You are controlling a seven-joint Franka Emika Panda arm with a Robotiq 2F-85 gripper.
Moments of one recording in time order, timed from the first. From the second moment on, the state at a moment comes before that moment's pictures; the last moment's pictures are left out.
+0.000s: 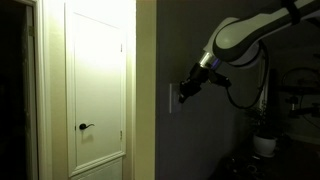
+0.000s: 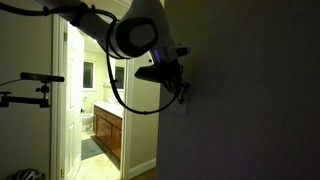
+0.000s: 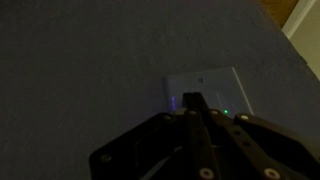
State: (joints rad) arm -0.01 0.00 -0.01 -1.95 0.13 2.58 -0.03
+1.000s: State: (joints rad) arm -0.01 -0.14 -0.01 -1.98 0.12 2.10 -0.17
